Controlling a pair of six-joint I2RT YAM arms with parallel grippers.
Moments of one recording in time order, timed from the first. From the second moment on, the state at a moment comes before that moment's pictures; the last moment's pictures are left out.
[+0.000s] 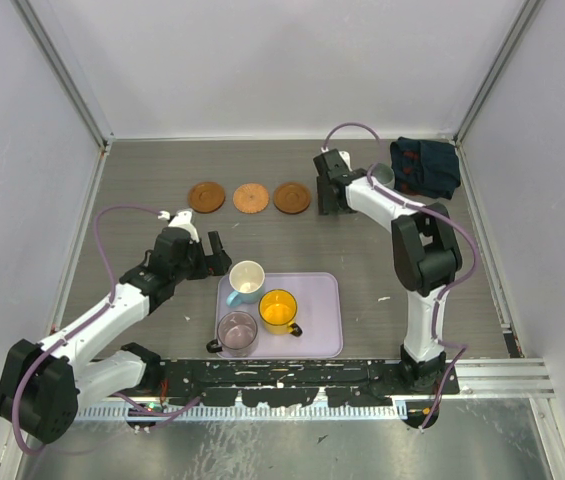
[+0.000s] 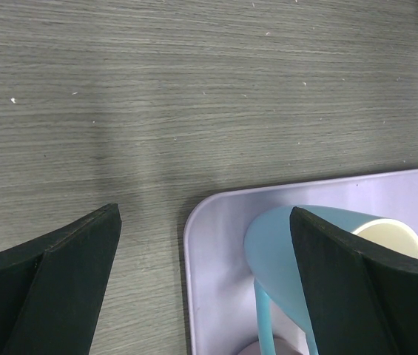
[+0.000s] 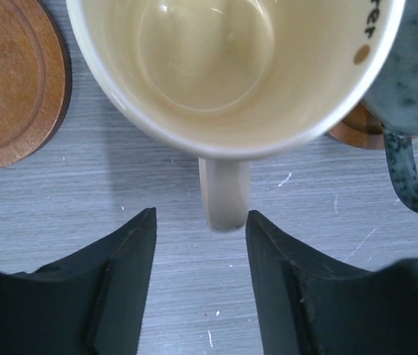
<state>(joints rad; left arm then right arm) -0.44 1.04 0.55 -0.17 -0.05 -0.52 0.42 2.01 1.51 -0.53 0.33 0.30</state>
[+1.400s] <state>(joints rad) -0.62 0.70 0.52 -0.38 0.05 -0.49 0.90 1.24 0.92 -0.45 0.19 0.35</state>
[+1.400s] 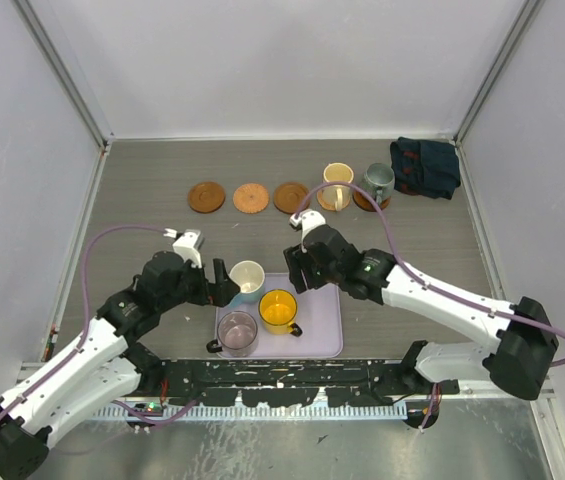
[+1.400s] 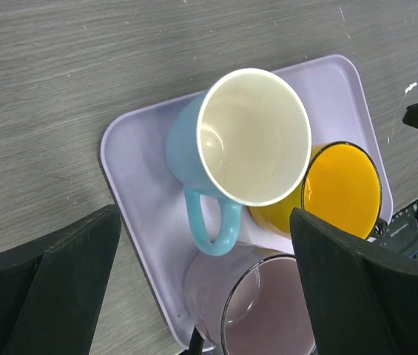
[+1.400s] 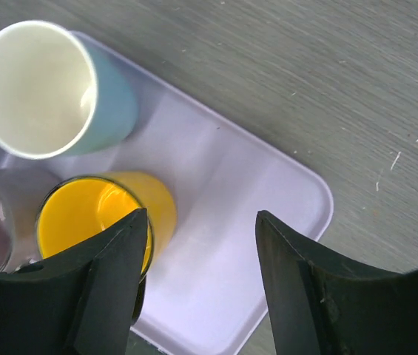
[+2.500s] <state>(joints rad) -0.79 0.77 0.49 -0.42 -0.08 -0.53 1.22 1.25 0.80 -0.54 0.14 0.47</state>
